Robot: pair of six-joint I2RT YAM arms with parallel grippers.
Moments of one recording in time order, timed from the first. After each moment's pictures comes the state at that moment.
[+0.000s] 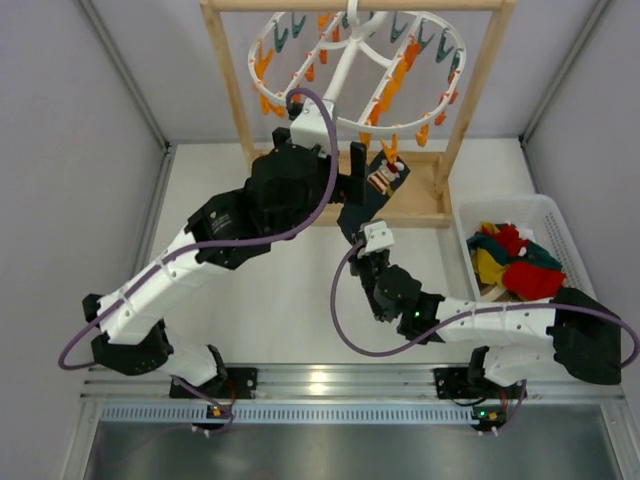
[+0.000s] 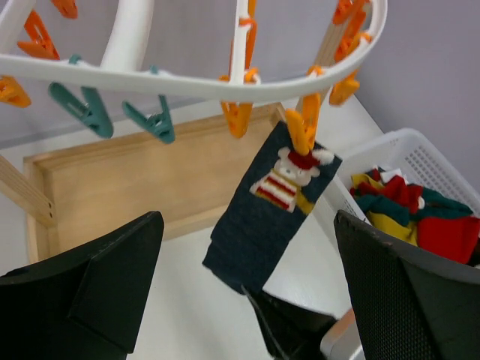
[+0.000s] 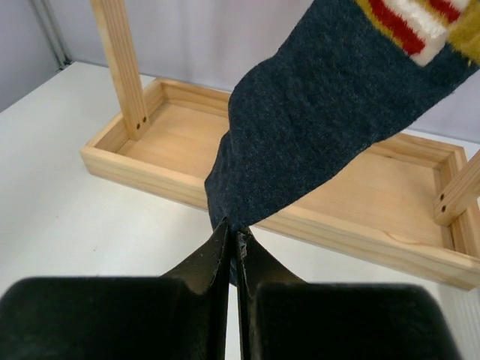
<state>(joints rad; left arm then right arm) -1.09 1.40 1.89 -0.68 -0.62 -0.30 1.21 1.24 0.63 0.72 0.90 -0.10</state>
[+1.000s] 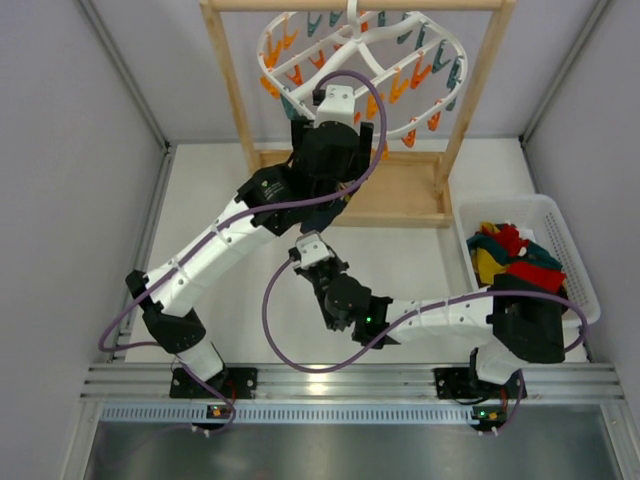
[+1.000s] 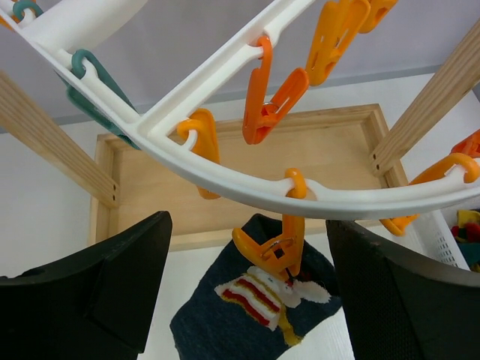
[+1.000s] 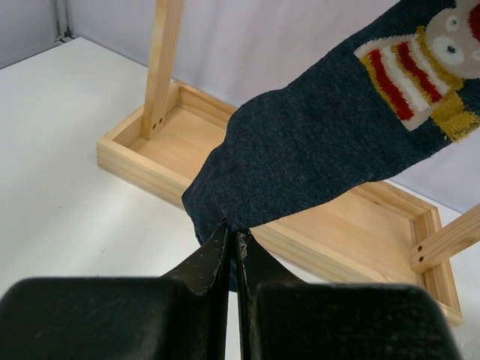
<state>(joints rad) -0.96 1.67 2.04 -0.71 -0.76 -0.27 1.36 1.57 0.91 0.82 1.03 -0.43</state>
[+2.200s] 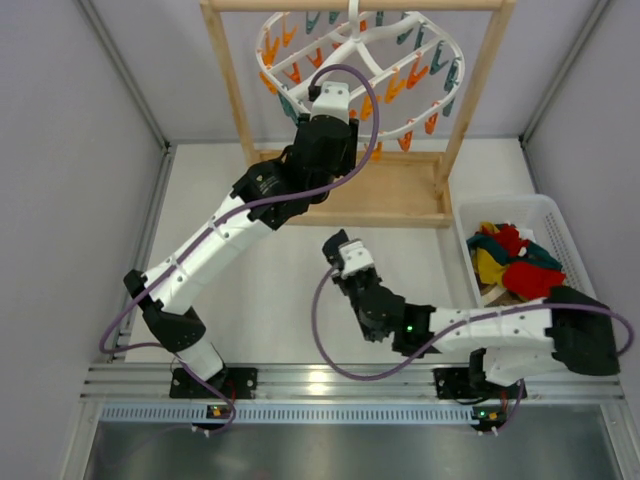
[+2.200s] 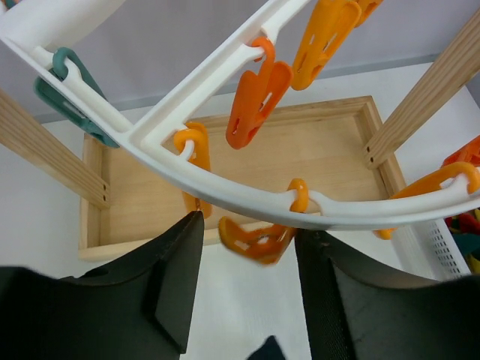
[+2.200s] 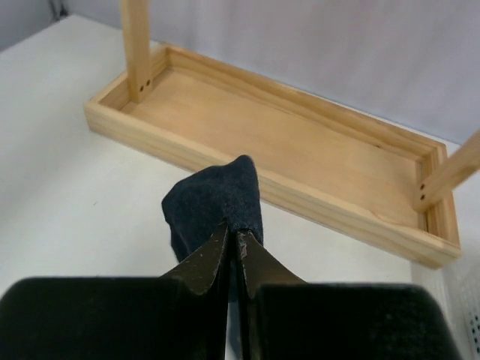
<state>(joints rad) -0.91 1.67 2.04 -0.72 -0.67 -0.27 1.38 1.36 0.72 0.63 1.05 -0.22</state>
